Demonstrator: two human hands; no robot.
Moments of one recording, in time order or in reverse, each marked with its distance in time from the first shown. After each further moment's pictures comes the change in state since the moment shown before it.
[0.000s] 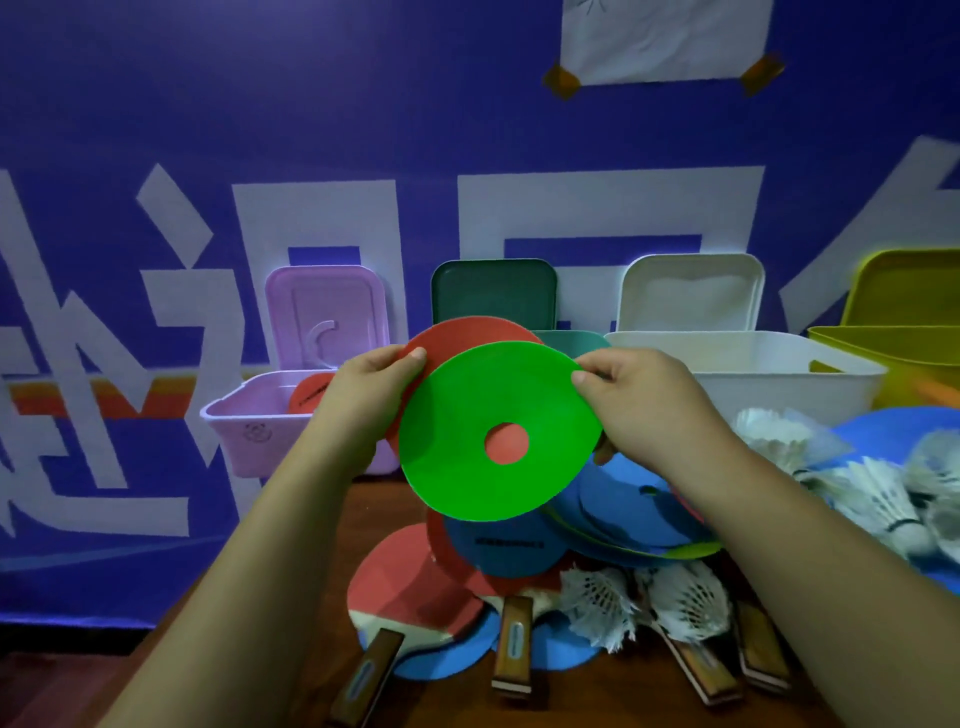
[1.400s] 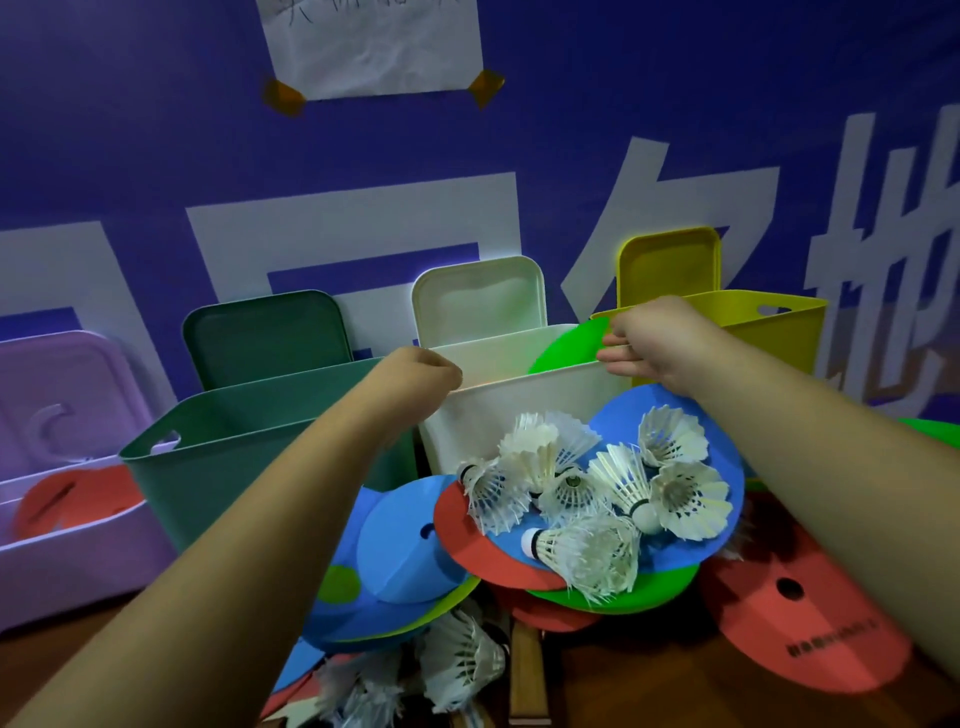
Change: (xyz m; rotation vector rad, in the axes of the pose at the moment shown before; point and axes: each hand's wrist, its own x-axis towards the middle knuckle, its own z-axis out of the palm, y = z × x) left_hand 0.017 0.072 0.280 0.506 -0.414 0.132; right_hand 0.064 0.165 -0.216 0.455 0.289 0.614
